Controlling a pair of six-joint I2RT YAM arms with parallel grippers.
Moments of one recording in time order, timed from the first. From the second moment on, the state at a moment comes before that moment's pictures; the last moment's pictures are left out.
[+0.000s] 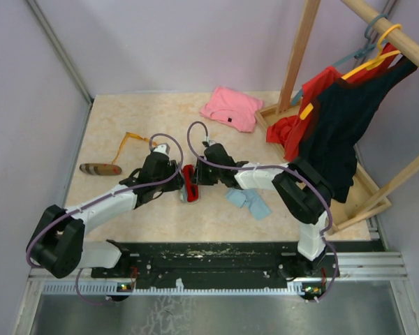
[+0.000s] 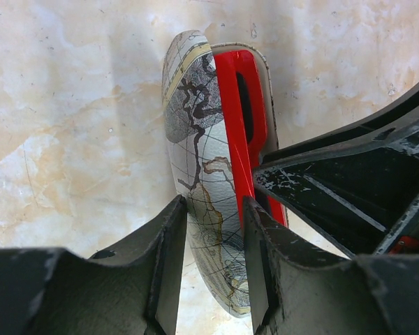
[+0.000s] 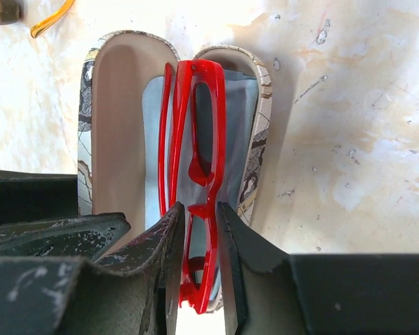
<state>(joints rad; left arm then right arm) -0.57 1.30 0.65 -0.06 -0.11 -0.59 0.80 1.89 1.08 0.12 -0.15 0.74</state>
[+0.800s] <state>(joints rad) -0.57 1.30 0.65 -0.06 -0.11 -0.59 0.80 1.83 1.08 -0.01 -0.03 0.62</state>
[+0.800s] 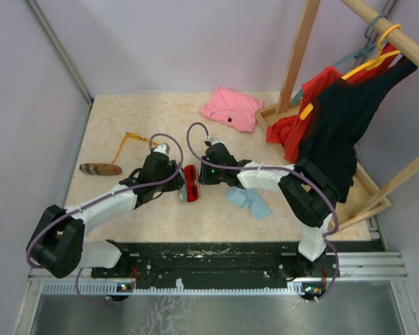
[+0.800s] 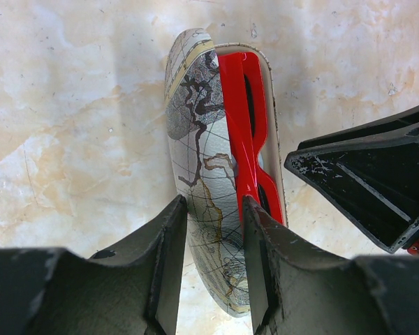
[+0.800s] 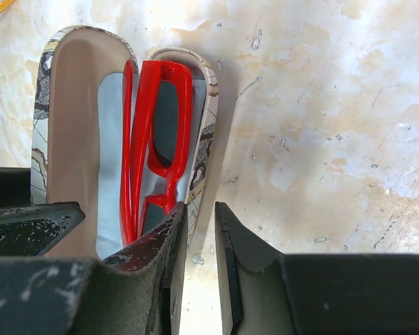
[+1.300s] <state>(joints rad) -0.57 1.30 0.65 -0.06 -0.11 -0.59 0.80 1.83 1.08 0.01 -0.05 0.61</state>
